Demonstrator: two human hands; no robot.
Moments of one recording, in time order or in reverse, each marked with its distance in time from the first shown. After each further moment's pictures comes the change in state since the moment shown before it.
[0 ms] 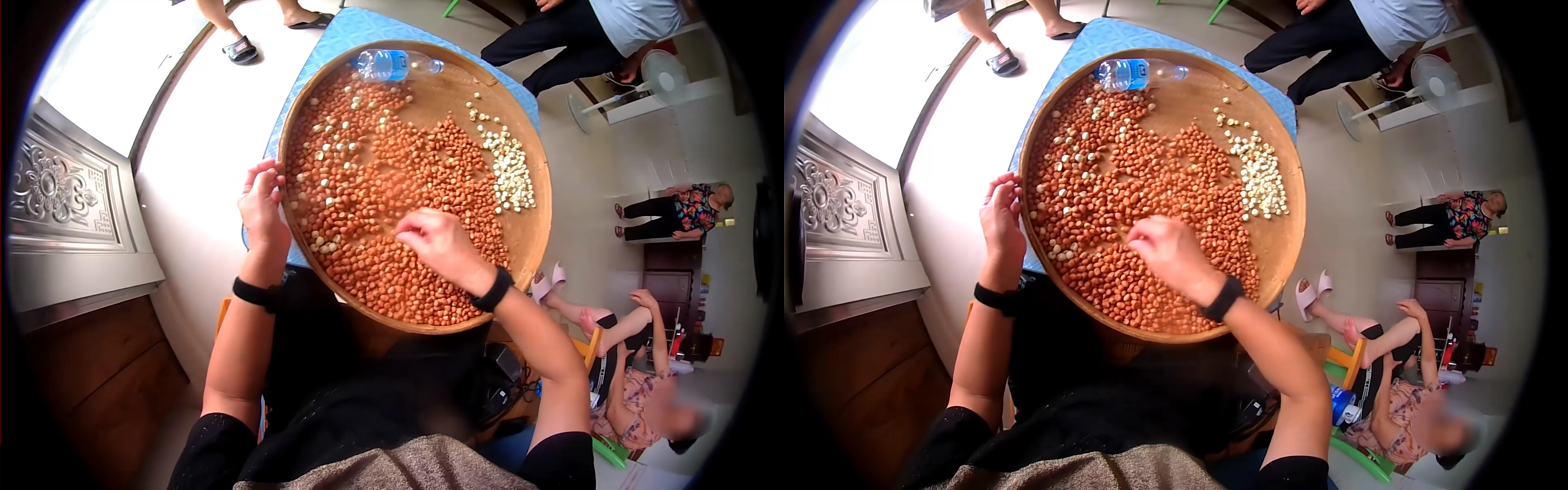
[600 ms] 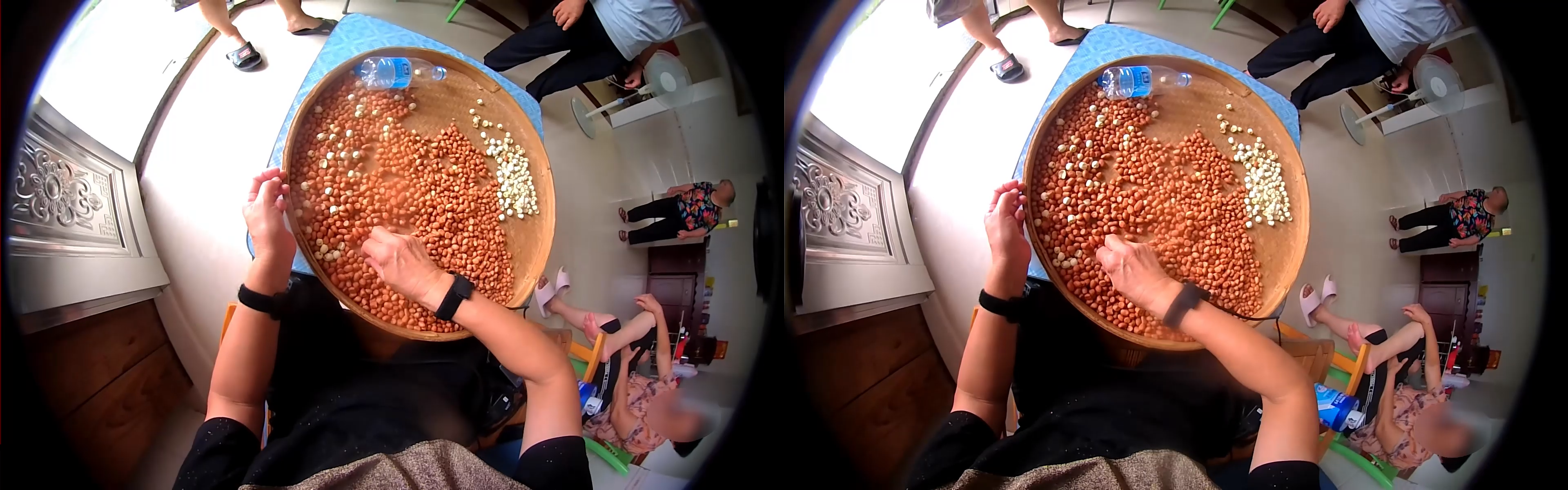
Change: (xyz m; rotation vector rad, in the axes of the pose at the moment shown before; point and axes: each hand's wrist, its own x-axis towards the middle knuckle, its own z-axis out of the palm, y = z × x) left_hand -0.003 0.003 0.003 -0.017 0.023 -0.016; right_hand 0.012 0.001 0.055 -0.253 -0.099 -0.203
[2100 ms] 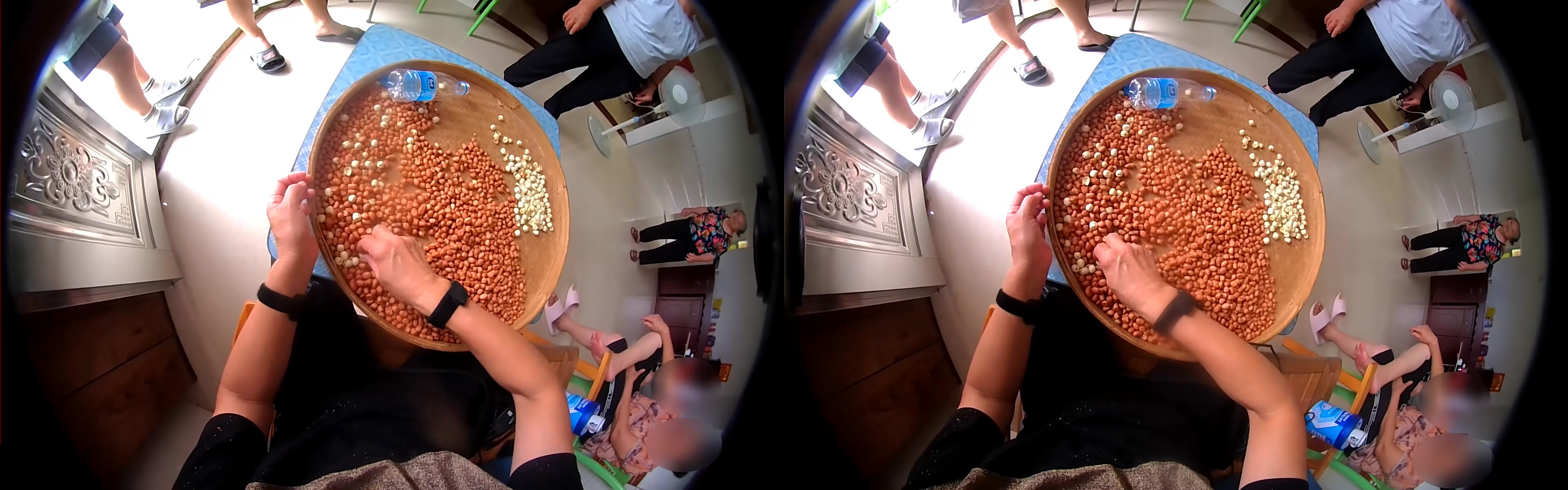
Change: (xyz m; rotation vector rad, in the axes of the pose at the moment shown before) left_hand -0.002 -0.001 0.002 0.004 -0.017 0.030; right_hand 0.027 -0.022 0.007 0.073 0.079 0.053
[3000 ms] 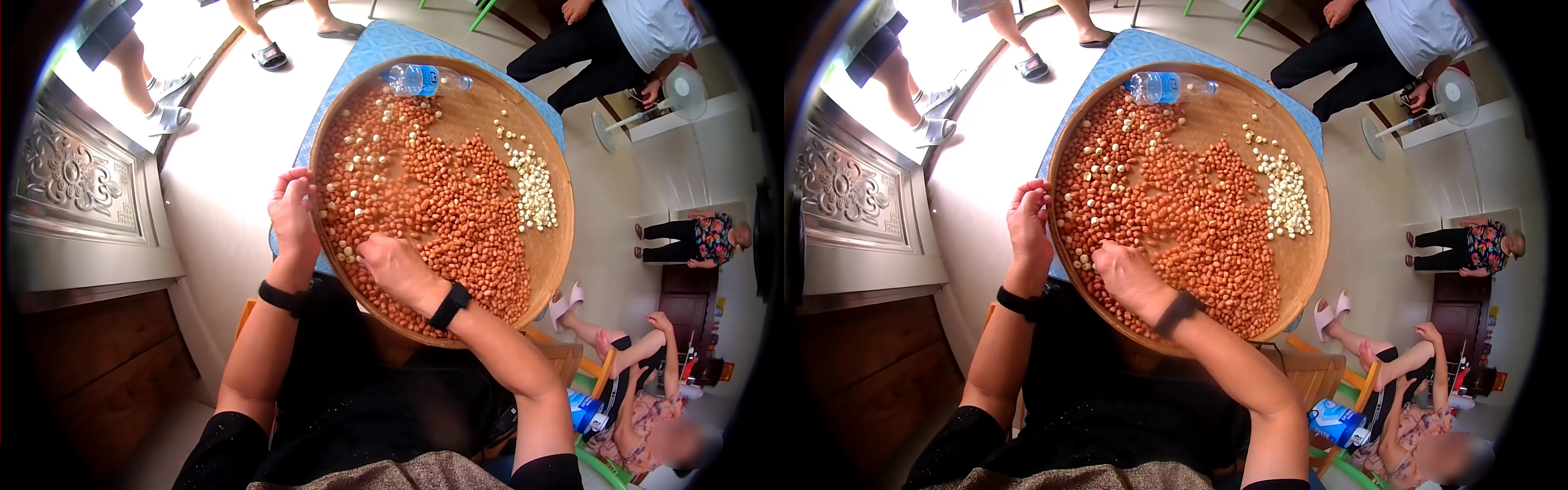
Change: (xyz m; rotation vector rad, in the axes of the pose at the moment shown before) left_hand 0.002 -0.003 -0.002 0.002 0.000 -0.003; right_hand -0.005 0.001 0.010 0.121 -0.107 0.020
